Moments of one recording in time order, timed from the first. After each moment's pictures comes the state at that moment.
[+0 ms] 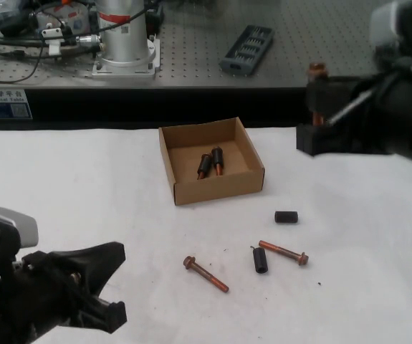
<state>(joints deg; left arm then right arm) -25.5 64.3 -9.2 -33.3 13.9 -14.6 41.2 60.9 -45.5 6.8 9.8 4.1</state>
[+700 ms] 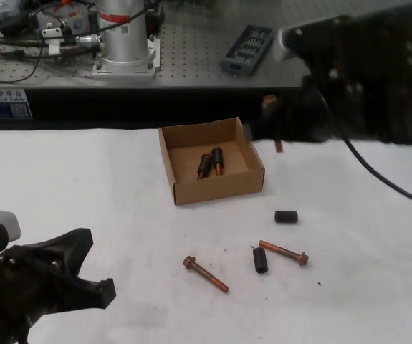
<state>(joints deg) -25.5 64.3 -8.5 -35.0 -0.4 -14.4 34.1 91.5 -65.7 12.2 3.5 3.0</state>
